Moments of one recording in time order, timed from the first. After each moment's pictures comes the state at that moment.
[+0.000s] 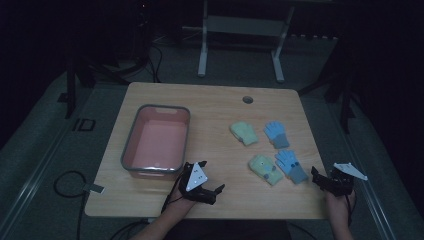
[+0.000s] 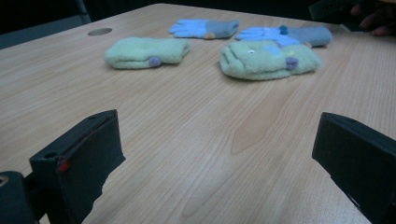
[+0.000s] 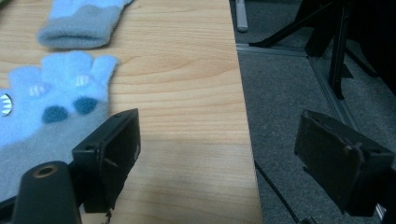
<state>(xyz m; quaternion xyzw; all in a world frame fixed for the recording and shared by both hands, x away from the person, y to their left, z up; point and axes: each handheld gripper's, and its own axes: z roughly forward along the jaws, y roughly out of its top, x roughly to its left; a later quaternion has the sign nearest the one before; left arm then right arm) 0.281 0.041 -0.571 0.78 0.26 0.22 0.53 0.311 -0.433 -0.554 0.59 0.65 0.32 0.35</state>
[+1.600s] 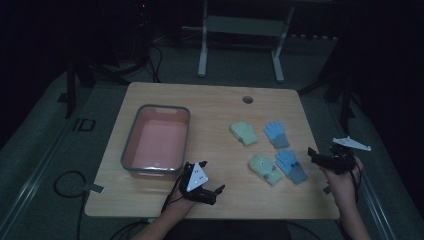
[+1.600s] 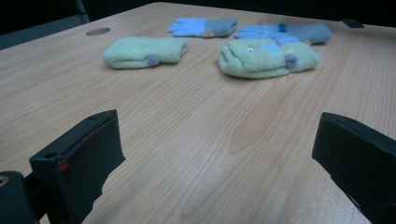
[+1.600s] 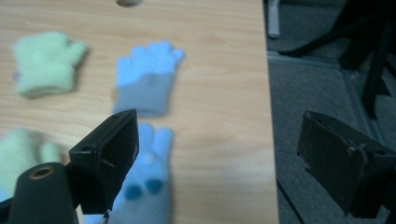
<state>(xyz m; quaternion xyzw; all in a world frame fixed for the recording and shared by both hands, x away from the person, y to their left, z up) 0.281 0.040 -0.571 0.78 0.26 0.22 0.53 0.350 -0.405 -0.472 0.56 0.69 0.34 0.30</state>
